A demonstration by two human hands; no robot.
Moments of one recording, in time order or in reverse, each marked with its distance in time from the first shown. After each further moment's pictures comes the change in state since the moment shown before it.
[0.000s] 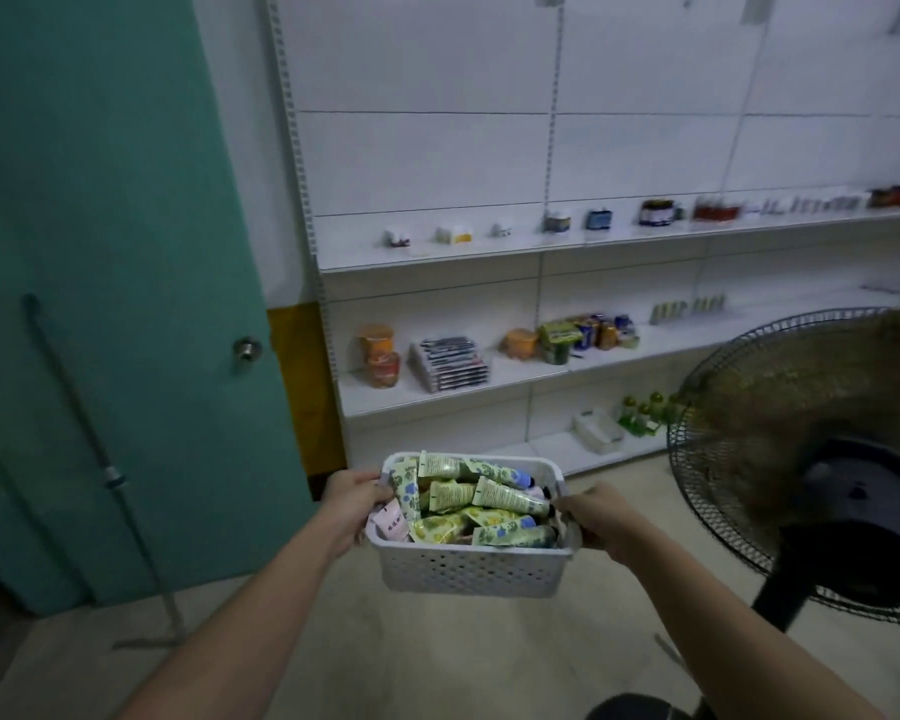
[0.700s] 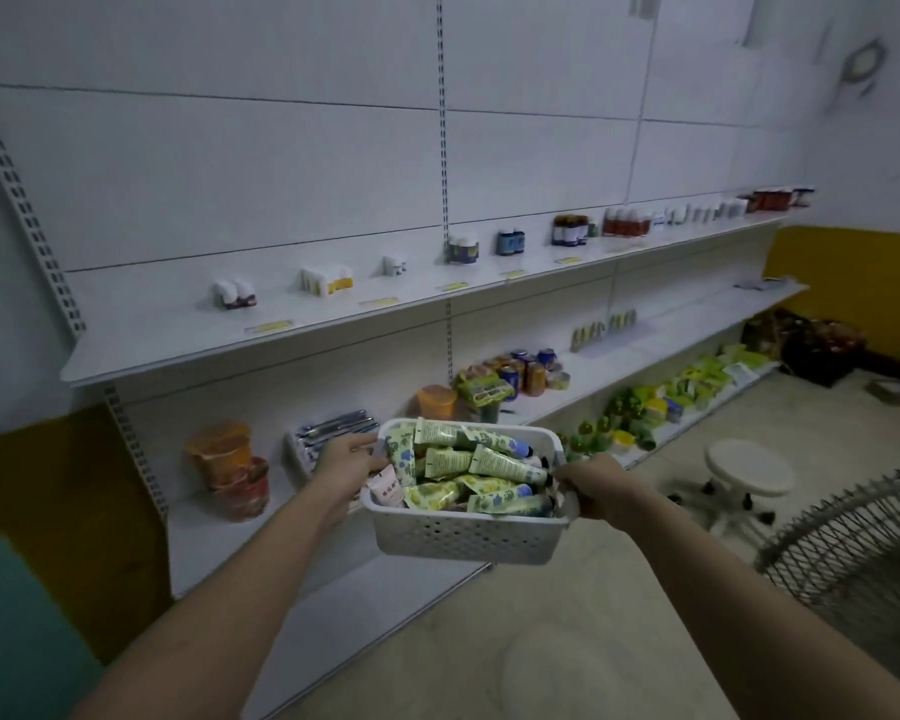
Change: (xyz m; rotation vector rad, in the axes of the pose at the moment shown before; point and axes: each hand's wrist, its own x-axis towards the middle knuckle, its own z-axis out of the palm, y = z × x) left_hand 0.453 0.176 0.208 0.032 -0.263 0.164; right_hand 0.395 -0.186 -0.074 0.096 0.251 0.086
